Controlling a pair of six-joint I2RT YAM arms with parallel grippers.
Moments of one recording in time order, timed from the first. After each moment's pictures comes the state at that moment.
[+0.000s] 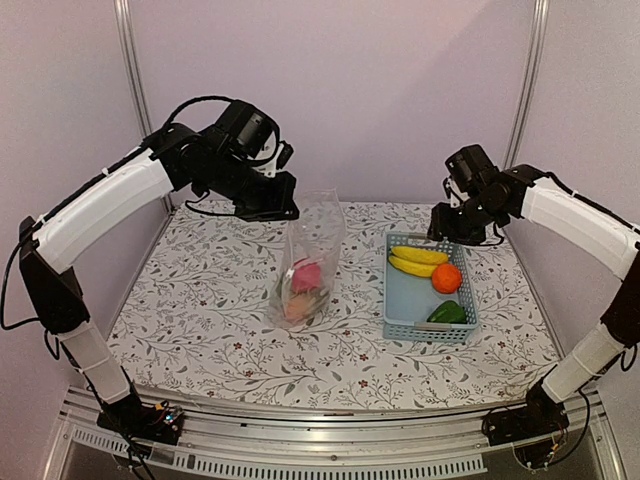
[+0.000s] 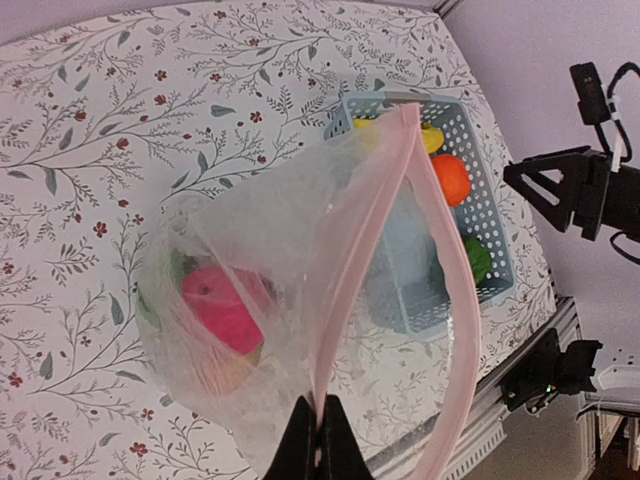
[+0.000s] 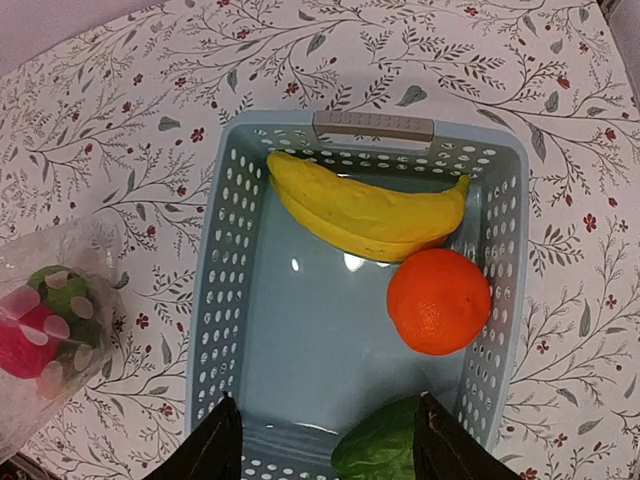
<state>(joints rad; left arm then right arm) -0.82 1.71 1.89 -1.01 0.02 -0.56 0.52 1.52 1.43 -0.87 0.13 0.51</state>
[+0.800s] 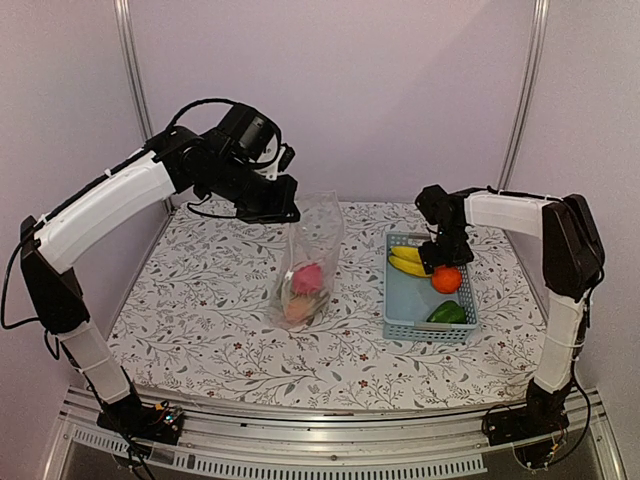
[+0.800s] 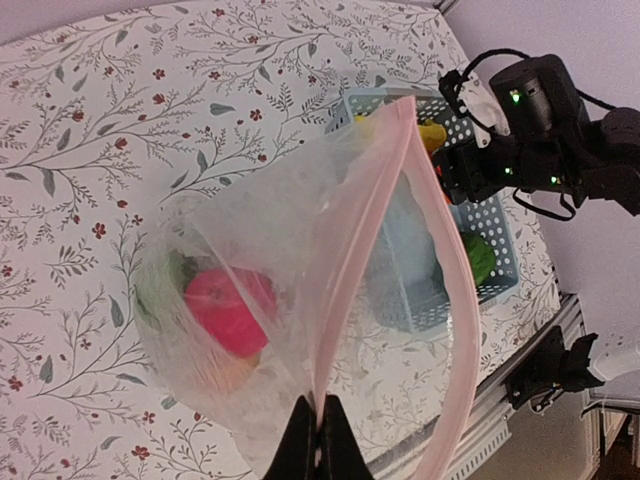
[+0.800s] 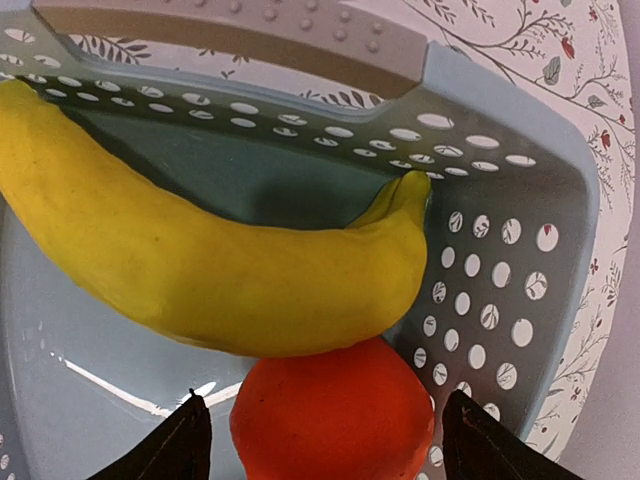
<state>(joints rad) -0.82 1.71 1.87 -0.99 0.02 -0.55 0.44 1.96 1.50 -0.87 0.33 0.25</state>
